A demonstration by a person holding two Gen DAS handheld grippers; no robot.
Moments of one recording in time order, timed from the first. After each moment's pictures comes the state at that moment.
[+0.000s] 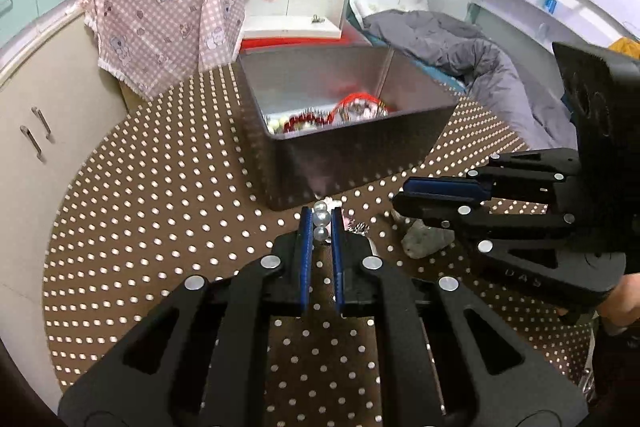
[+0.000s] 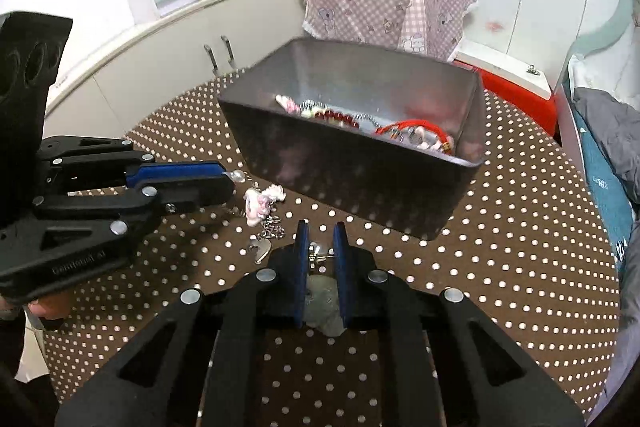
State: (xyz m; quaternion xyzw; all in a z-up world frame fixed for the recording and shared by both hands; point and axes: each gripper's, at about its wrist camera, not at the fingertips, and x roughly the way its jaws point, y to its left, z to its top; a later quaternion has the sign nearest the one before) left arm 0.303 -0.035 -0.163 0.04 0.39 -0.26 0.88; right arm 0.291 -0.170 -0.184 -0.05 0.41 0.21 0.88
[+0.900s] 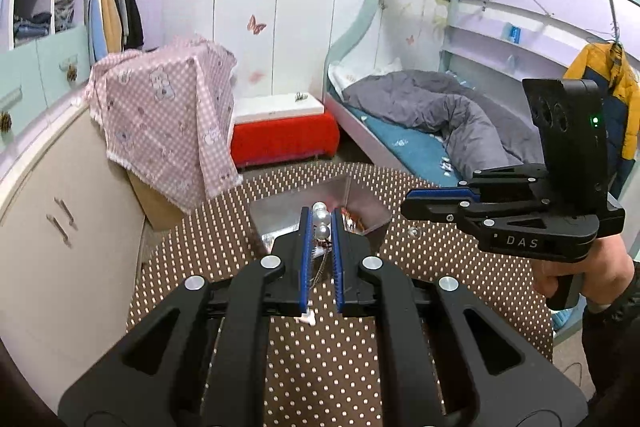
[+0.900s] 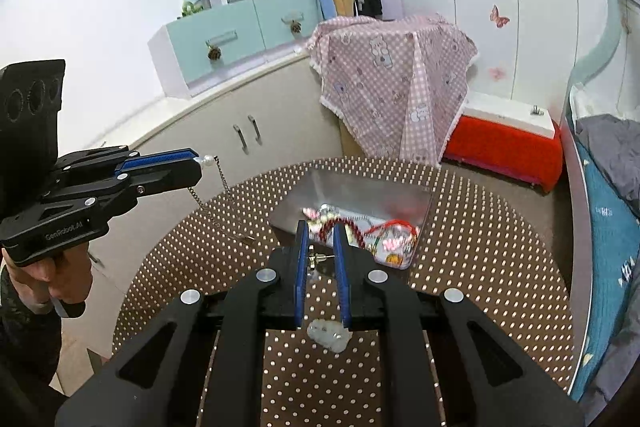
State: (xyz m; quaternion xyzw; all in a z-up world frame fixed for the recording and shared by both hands) left arm 0.276 -0.024 -0.047 0.06 0.27 -0.29 0.92; right arm 0.272 -0.203 -0.081 0.01 0.32 0.25 0.91
